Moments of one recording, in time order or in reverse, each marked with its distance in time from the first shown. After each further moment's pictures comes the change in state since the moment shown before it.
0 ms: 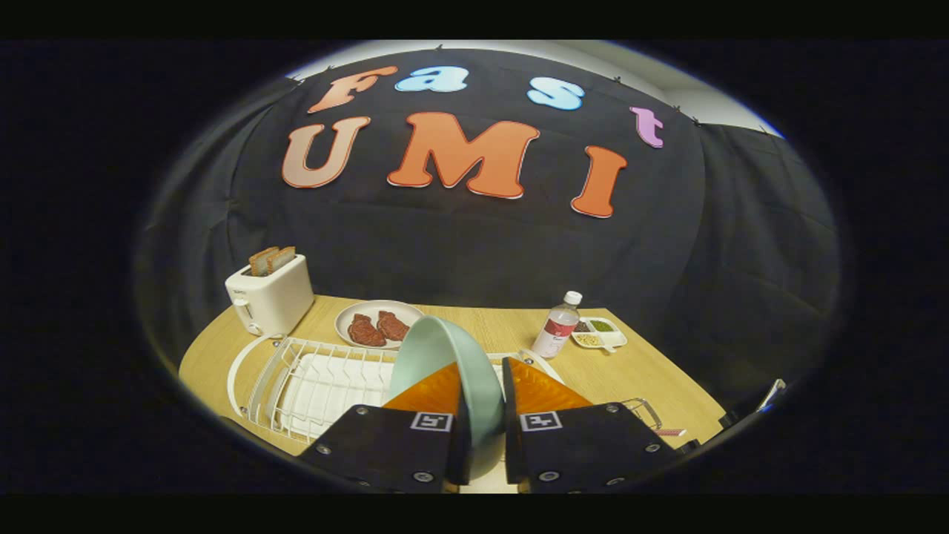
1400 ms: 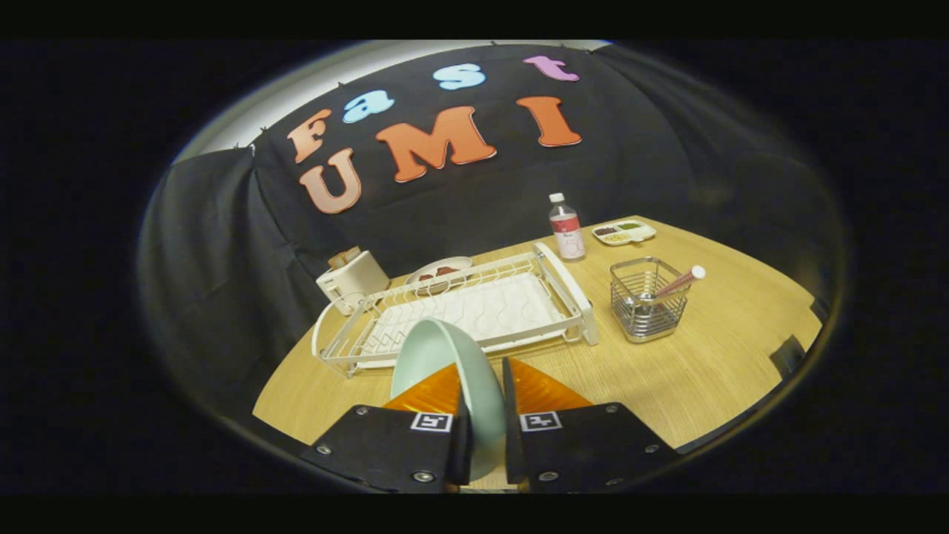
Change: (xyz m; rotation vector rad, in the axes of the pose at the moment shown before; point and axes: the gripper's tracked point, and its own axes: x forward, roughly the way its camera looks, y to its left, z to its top) arm -0.117 -0.038 -0.174 0.404 0.136 0.330
